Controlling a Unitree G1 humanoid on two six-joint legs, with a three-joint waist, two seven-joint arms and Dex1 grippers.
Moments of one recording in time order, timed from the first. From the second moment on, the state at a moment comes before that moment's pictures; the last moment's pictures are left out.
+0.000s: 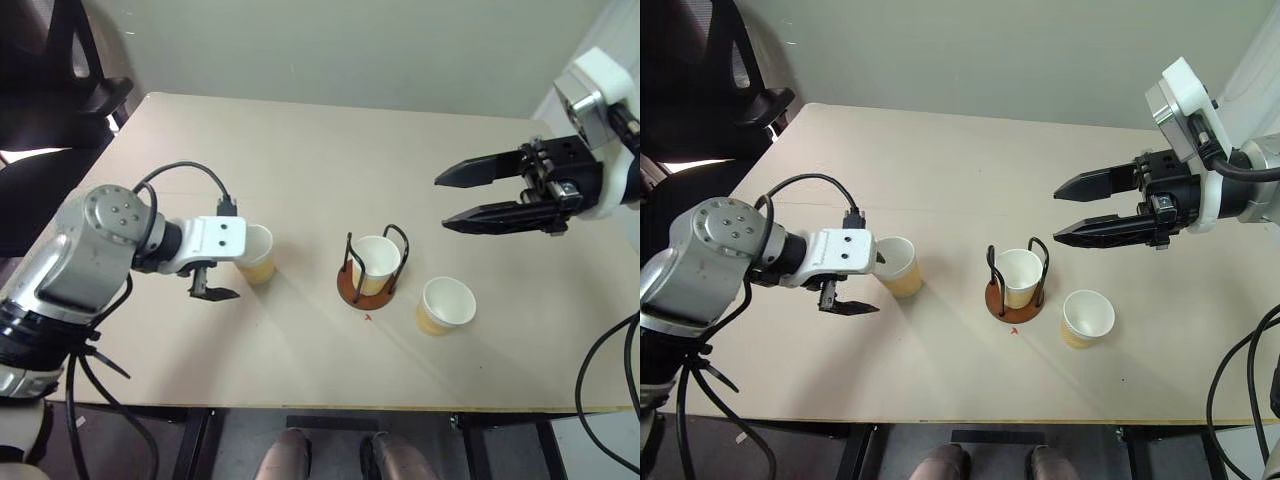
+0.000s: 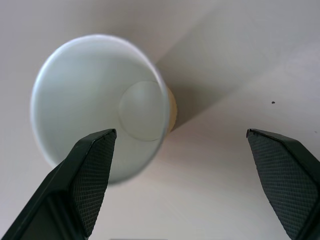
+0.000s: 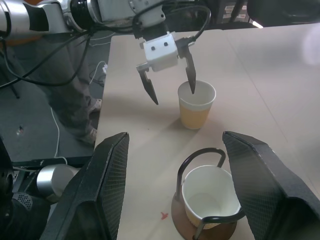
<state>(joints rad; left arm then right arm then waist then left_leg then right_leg) -0.69 1.10 -0.28 -0.14 0.05 0.43 -1.38 -0.97 -1.01 -0.05 -0.24 0.80 1.01 1.31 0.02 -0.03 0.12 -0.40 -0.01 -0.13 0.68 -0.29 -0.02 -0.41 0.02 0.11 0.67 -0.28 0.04</state>
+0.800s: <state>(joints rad) -1.05 0.84 -0.33 0.21 0.02 0.23 -1.49 -0.89 -1.06 -0.06 -0.26 0.81 1.01 1.29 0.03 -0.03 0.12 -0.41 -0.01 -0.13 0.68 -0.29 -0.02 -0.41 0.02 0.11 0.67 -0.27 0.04</state>
